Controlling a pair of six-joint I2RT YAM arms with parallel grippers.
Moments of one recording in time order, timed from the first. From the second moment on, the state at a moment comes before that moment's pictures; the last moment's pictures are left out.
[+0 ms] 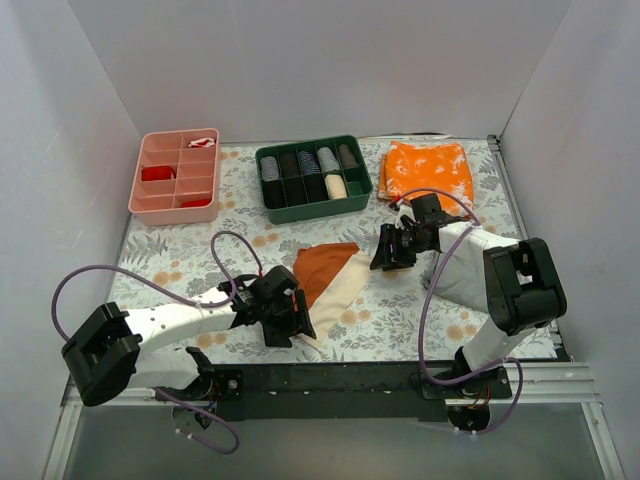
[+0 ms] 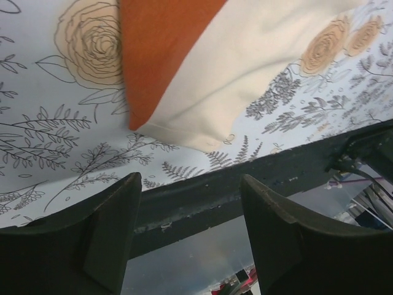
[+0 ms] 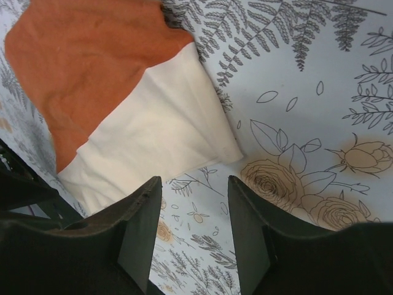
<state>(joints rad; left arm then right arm) -0.92 1.20 0.60 -0.51 0.17 -1.16 0.29 1.64 0.90 -0.34 -0.58 0.26</state>
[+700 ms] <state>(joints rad) -0.92 1.34 0.64 -0.49 0.10 -1.16 0.29 1.72 0.95 -0.34 -0.52 0.27</state>
